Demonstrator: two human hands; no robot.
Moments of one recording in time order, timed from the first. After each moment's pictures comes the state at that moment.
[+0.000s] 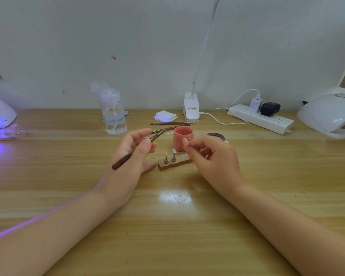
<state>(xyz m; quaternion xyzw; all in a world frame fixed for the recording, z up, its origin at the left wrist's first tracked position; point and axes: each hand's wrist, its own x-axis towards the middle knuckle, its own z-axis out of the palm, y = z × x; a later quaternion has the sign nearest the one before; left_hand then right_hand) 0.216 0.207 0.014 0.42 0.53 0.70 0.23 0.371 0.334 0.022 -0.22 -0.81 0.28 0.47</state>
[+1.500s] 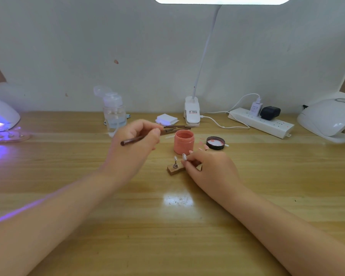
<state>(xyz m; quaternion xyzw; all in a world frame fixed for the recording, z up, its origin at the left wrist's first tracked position) 0.220 0.217 0.061 0.45 0.63 0.63 0.09 0.373 0.326 0.023 -0.29 -0.89 0.11 0.33</state>
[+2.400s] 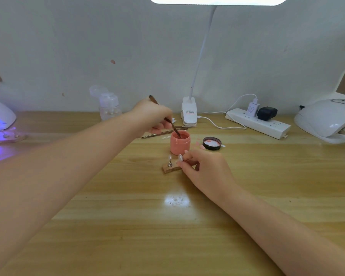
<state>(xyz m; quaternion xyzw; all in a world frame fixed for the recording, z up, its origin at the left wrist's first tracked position) 0.194 0.305 0.115 0.36 0.77 0.47 0.25 0.373 0.329 0.021 -0.27 -0.87 0.20 0.36</state>
